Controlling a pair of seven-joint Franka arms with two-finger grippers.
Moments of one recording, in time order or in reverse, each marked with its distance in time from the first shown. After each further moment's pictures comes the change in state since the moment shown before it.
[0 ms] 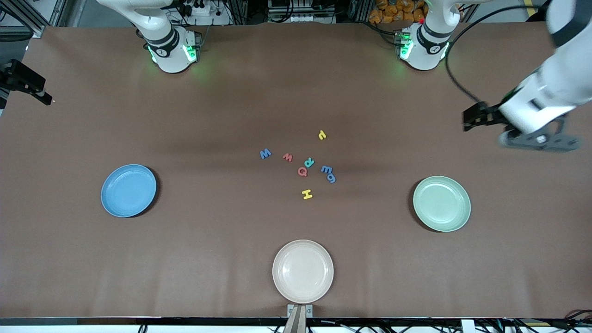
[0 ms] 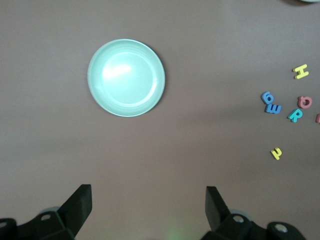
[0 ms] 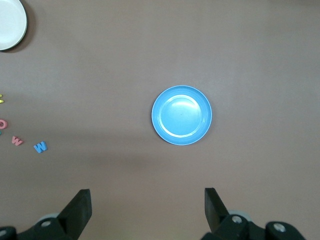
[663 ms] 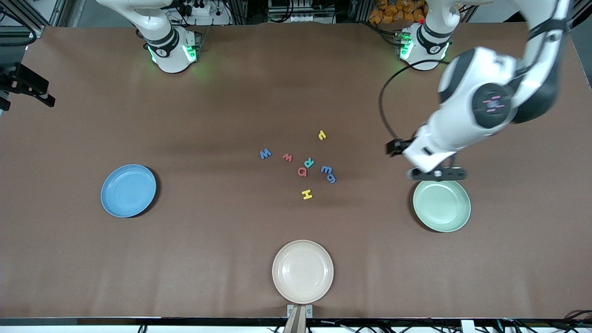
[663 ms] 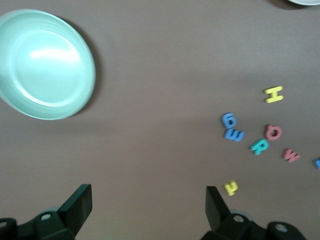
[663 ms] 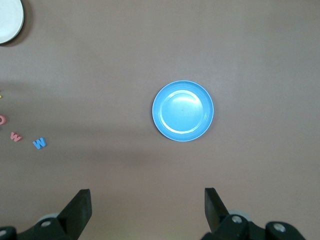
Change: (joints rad) left arm -0.128 0.188 -0.102 -0.087 -0.019 0.262 -0.407; right arm 0.001 0.007 0.002 -0.018 0.000 -0.005 0.000
